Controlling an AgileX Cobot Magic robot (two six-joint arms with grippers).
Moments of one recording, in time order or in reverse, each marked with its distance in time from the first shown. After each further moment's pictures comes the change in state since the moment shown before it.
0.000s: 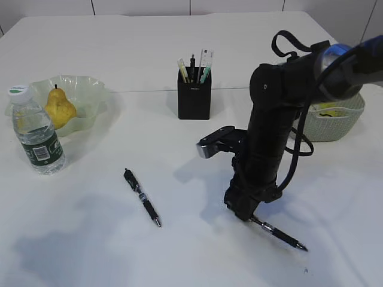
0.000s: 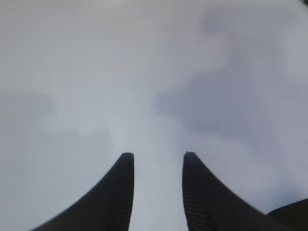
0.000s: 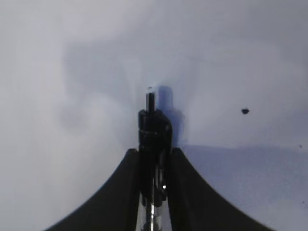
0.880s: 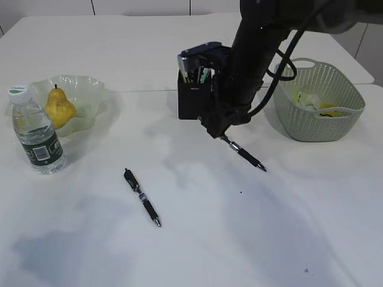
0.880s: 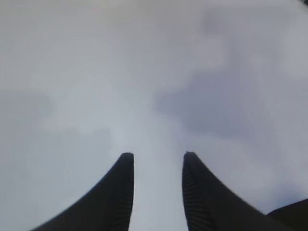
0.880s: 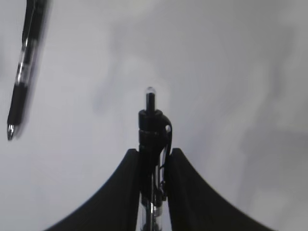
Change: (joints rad) left arm 0.000 0.000 0.000 0.000 0.000 0.000; right arm 0.000 0.006 -0.426 -0.033 0.129 0.135
